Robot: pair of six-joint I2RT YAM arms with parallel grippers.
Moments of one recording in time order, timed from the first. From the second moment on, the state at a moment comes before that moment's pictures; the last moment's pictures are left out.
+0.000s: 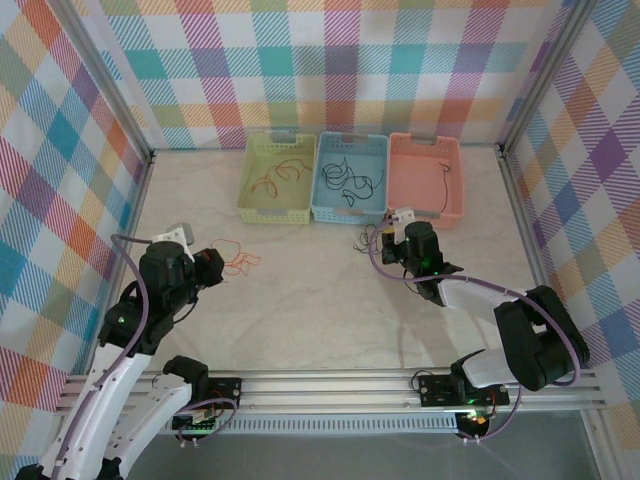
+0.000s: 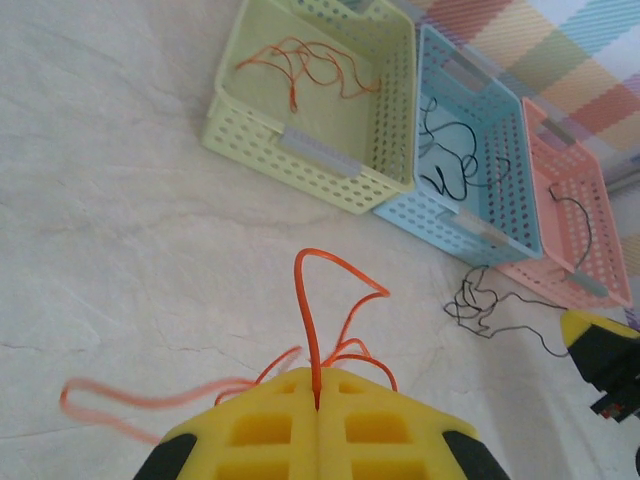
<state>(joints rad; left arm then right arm) -0.32 0.64 0.83 -0.75 -0.02 -0.67 0.45 1.38 0.55 0.35 0.05 0.10</state>
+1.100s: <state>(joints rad) -0.32 0.74 0.68 -0.53 0.30 -0.68 0.45 1.31 1.02 0.23 -0.23 0.10</state>
